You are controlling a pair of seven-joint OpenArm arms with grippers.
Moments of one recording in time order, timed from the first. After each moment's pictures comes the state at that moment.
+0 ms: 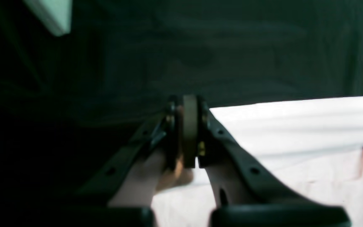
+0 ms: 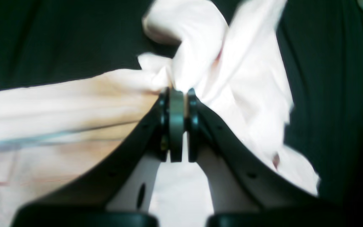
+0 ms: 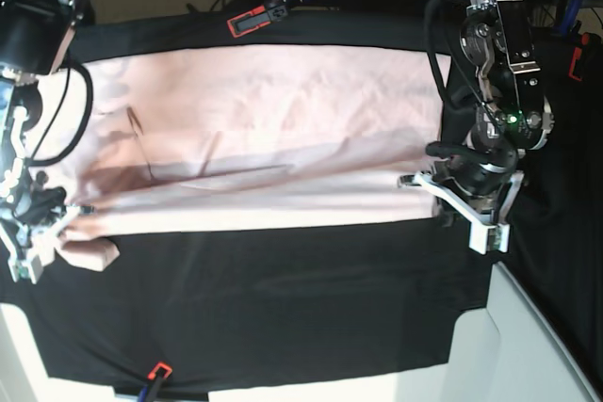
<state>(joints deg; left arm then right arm) 6.4 -6.4 -11.9 103.9 -11.2 -9.4 45.4 8.3 10.9 20.7 84.1 4.5 18.8 -56.4</state>
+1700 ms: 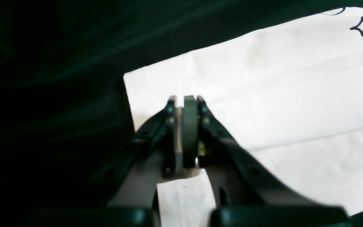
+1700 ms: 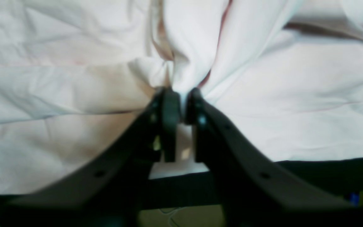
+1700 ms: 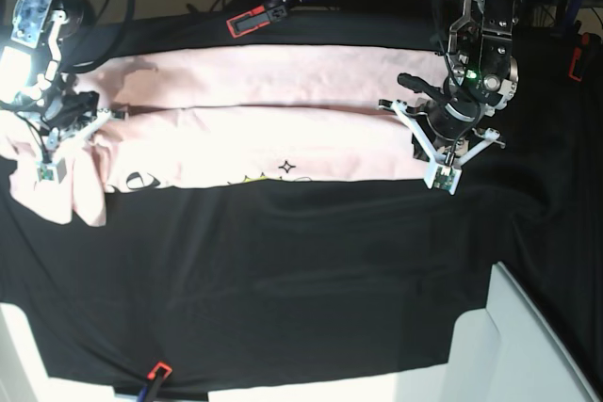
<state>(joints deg) 14.7 -13.0 -0.1 97.9 -2.3 -9.1 39.4 -9.1 1.4 25.8 94.3 4.3 18.7 -59.3</state>
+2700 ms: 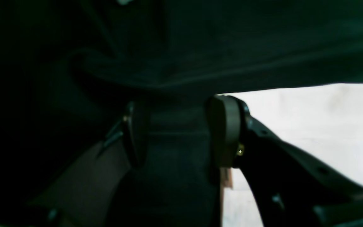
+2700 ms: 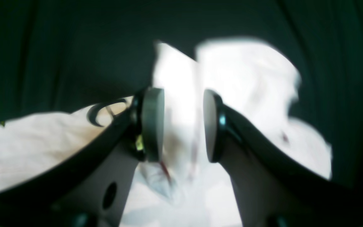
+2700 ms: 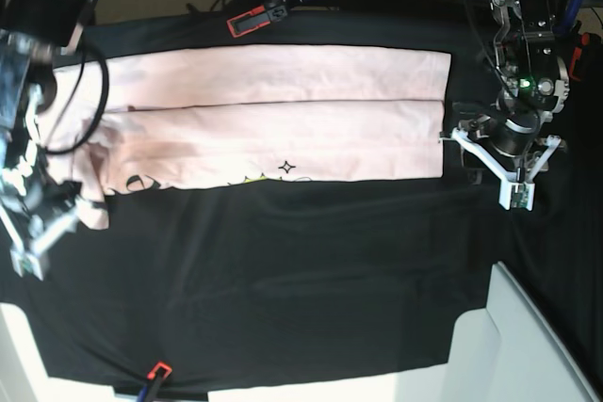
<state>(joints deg) 14.6 -12.6 -14.5 103.3 -2.5 -9.1 39.6 8.0 8.8 15.9 88.1 4.5 12.0 -60.2</state>
